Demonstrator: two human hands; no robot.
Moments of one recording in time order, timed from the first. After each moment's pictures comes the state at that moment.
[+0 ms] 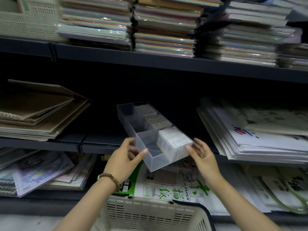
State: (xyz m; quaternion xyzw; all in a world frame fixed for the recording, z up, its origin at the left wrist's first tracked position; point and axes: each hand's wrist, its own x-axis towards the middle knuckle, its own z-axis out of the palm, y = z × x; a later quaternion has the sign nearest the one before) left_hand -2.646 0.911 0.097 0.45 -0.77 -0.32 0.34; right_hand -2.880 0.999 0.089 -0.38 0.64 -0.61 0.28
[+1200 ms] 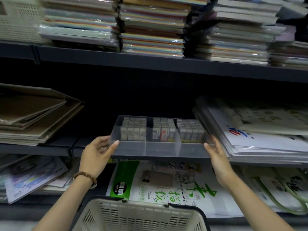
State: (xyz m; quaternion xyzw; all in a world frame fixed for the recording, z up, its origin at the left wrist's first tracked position) left_hand -2.620 0.876 0.090 0.48 -0.65 -0.35 0.47; right_hand -2.945 1.001 0.087 -0.35 0.66 -0.61 0.26
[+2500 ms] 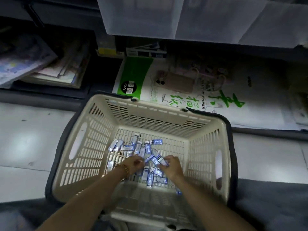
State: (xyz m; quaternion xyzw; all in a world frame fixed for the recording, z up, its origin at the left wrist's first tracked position) left_hand -2.614 1.039 -0.234 0.55 -0.62 -0.56 -0.11; right_hand -2.783 1.116 -0.267 -0.31 0.81 -0.15 0.47
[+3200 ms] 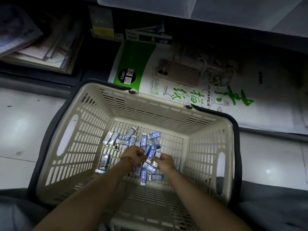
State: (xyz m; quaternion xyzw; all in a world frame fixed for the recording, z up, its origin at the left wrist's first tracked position) left_hand -2.639 1.033 -0.275 0.62 -0.59 -0.51 -0.07; right_hand -2.768 1.099 -0.286 -0.13 0.80 -0.21 0.55
